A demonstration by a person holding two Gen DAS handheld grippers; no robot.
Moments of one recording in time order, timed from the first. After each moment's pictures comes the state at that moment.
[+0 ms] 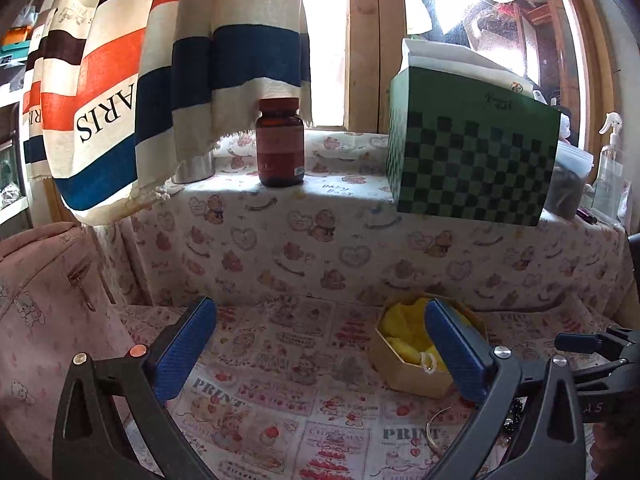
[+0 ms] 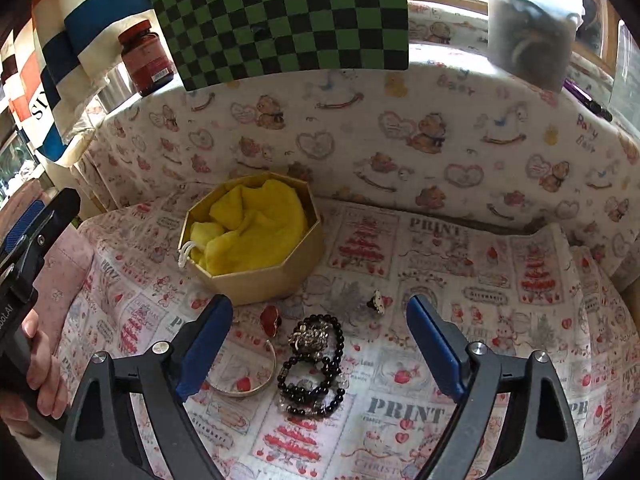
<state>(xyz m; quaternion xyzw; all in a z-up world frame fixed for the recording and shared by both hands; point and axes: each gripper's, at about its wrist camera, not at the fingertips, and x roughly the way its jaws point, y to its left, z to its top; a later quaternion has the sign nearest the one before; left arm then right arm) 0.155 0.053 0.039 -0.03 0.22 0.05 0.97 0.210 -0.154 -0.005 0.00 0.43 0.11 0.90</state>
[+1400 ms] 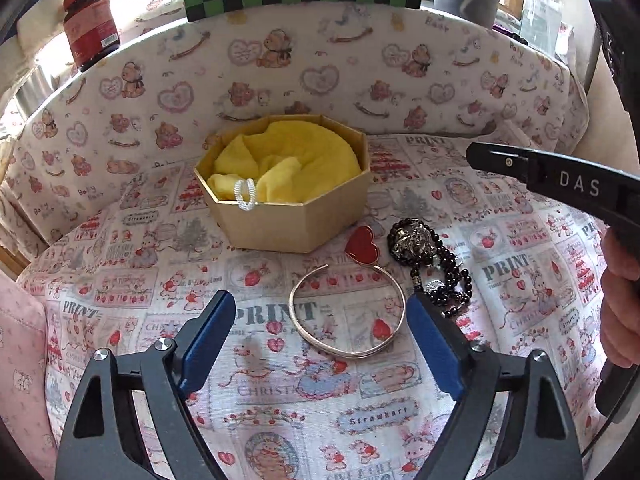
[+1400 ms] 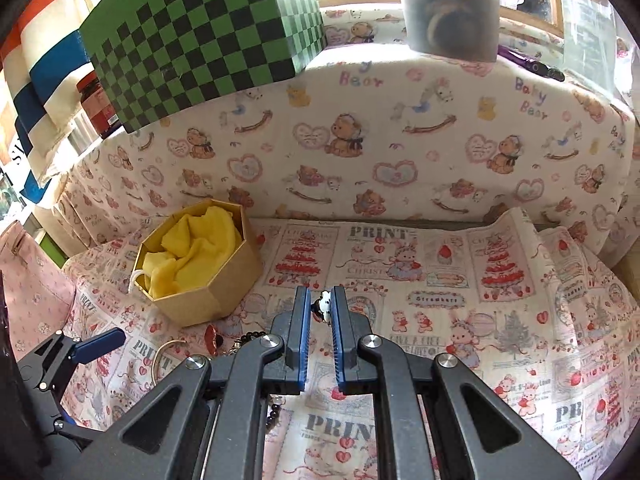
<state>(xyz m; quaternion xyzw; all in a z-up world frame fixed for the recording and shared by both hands) 0.168 -0.050 -0.031 0.06 0.45 -0.11 0.88 0.209 -0.221 -0.003 0.05 0.41 0.08 0.90</state>
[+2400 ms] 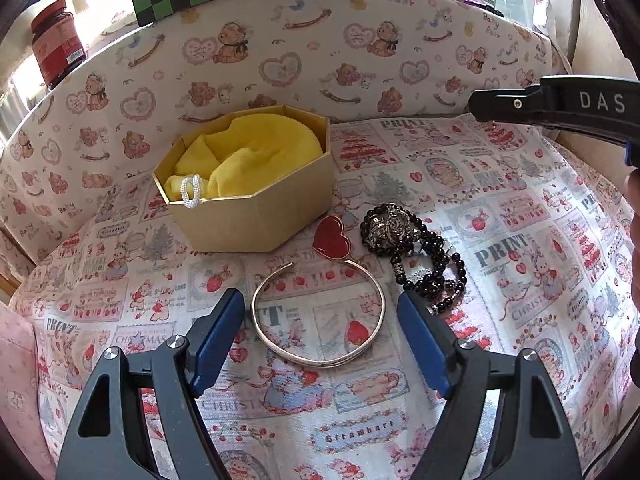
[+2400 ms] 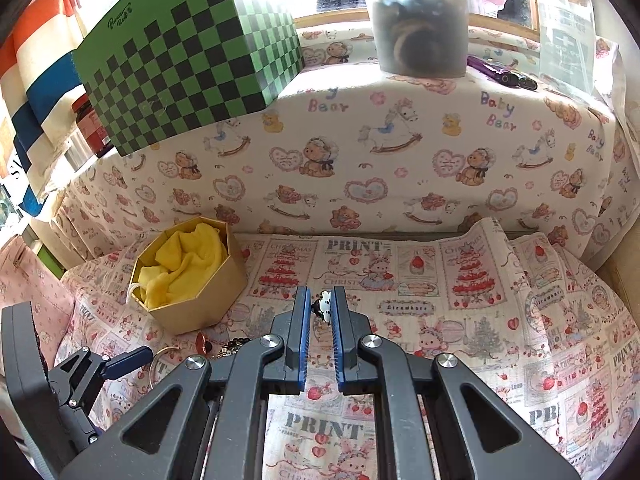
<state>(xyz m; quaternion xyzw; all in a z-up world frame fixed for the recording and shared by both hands) 0.168 -0.074 -0.050 0.10 0.44 -0.13 0.88 0.208 -0.230 0.005 0.06 0.40 0.07 0.91</state>
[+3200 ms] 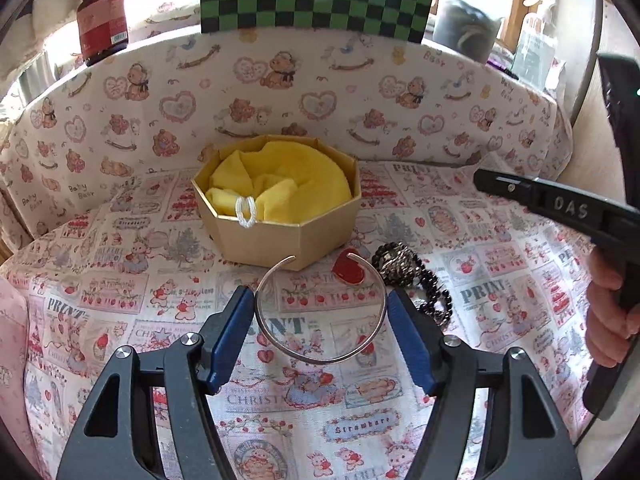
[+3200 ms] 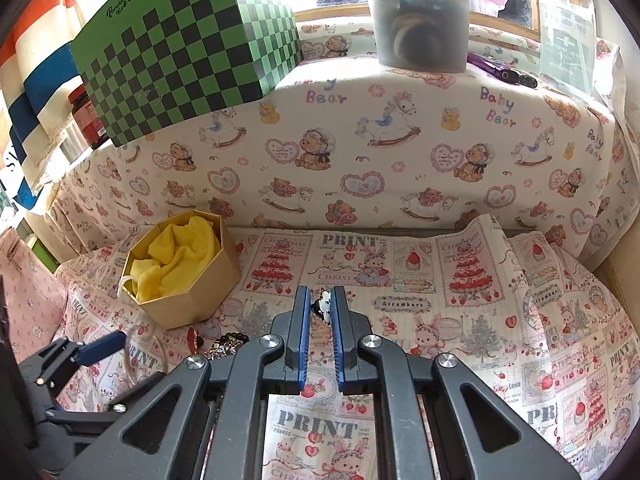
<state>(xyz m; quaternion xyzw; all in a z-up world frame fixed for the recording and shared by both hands) 0.160 -0.035 -0.019 0.00 0.42 -0.14 0.90 0.208 -0.229 -0.002 0.05 0.40 0.06 0.91</state>
